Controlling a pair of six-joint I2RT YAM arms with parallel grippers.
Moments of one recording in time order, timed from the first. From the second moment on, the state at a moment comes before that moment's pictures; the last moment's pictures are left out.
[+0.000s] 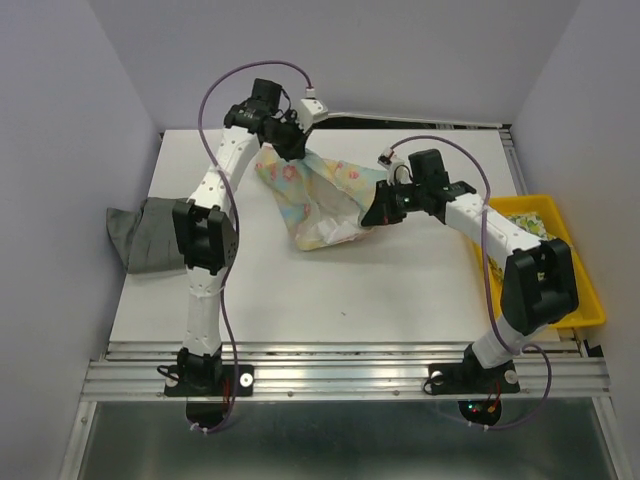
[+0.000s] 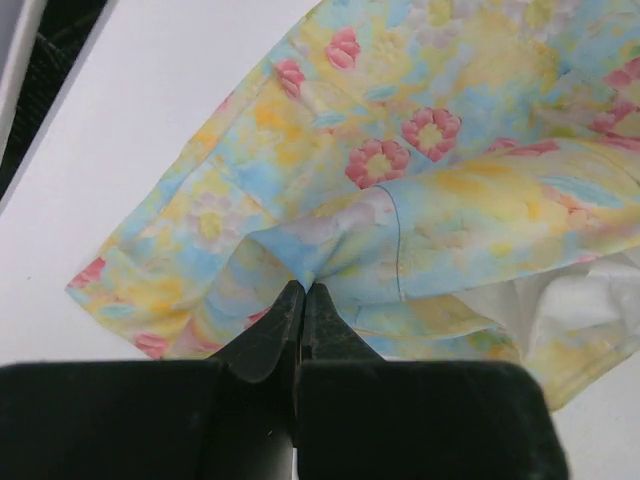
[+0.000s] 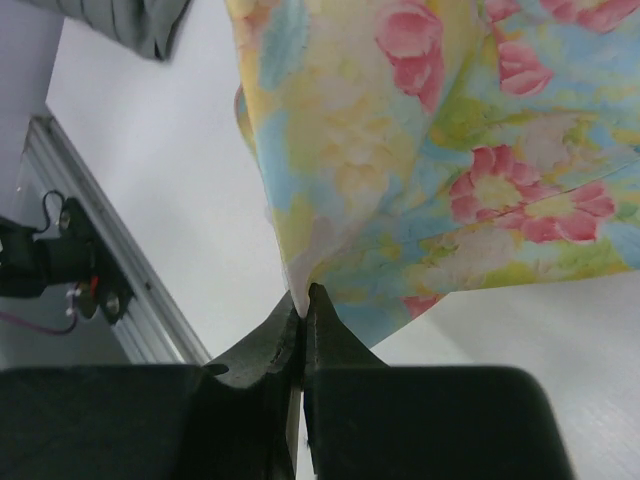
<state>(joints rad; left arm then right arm) -0.28 2.23 2.37 -0.96 0.50 0.57 0.33 1.63 1.25 -0.39 -0.67 0.20</state>
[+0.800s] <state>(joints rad) -0.26 1.86 1.59 -0.65 0.40 0.28 0.32 1.74 1.20 -0.38 -0.65 0.39</state>
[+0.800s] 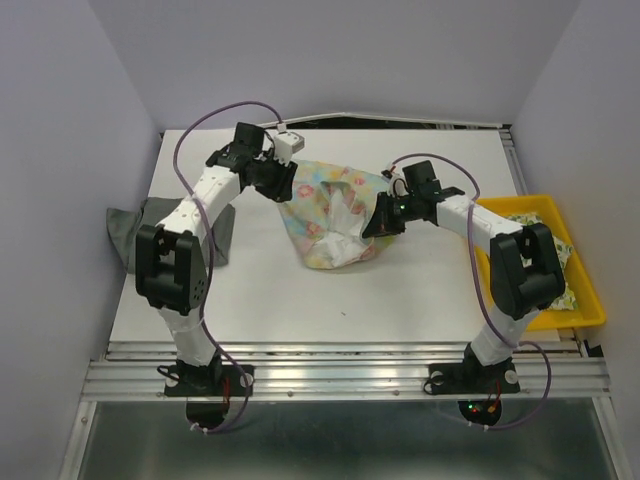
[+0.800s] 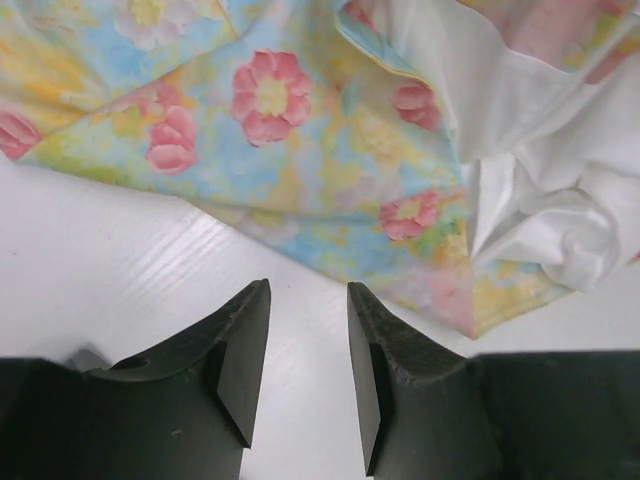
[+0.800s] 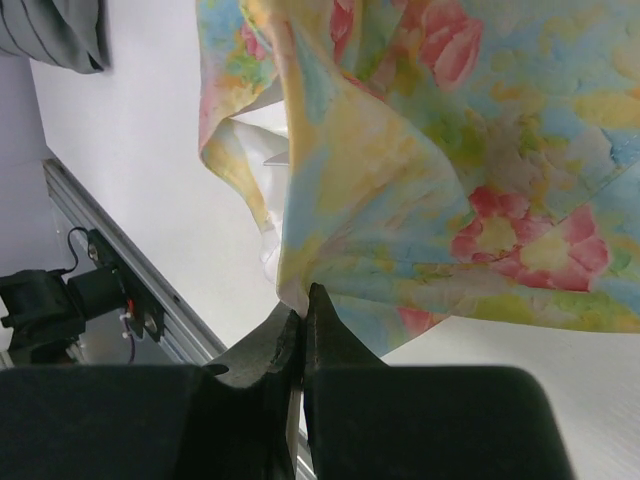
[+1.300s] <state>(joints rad) -0.60 1.95 1.53 -0.43 0.06 0.19 0.31 1.78 1.20 -0.38 -0.63 0.42</state>
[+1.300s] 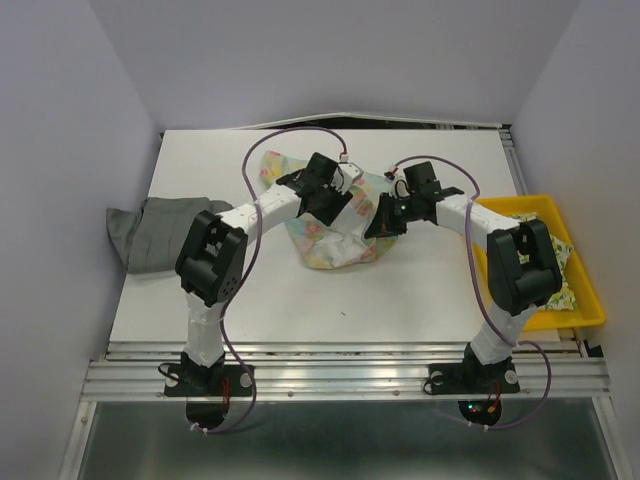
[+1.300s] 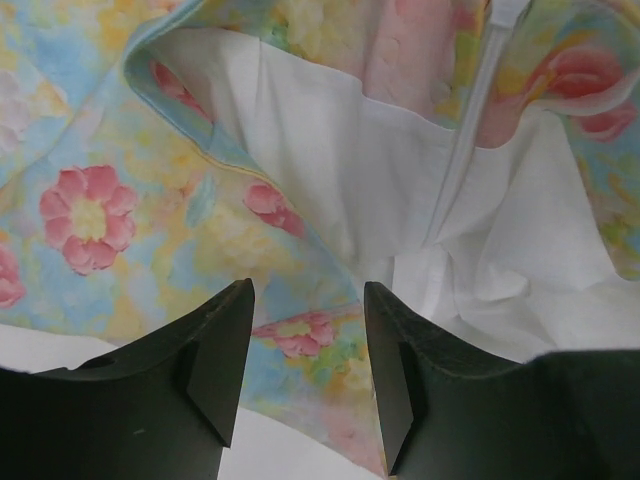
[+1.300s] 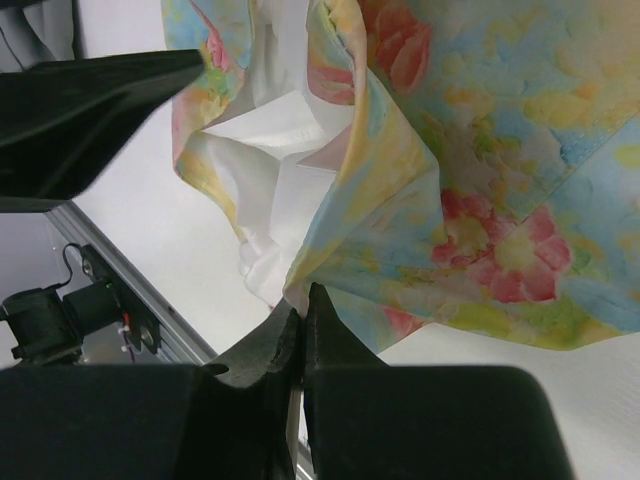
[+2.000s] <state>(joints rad) -0.65 2.07 1.56 -0.46 -0.16 0.15 0.31 1.78 1.20 -0.38 -0.59 0.42</state>
